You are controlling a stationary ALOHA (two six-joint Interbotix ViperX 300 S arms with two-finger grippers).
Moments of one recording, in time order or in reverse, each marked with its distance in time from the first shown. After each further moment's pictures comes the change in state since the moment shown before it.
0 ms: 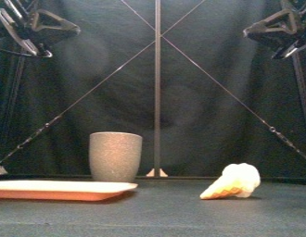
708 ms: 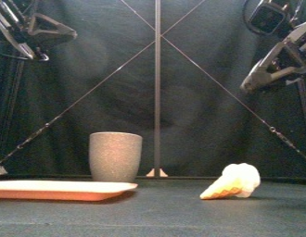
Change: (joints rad) left arm 0.012 -0.032 0.032 -0.012 0.002 0.000; right arm 0.196 0.558 -0.104 0.124 0.063 0.029
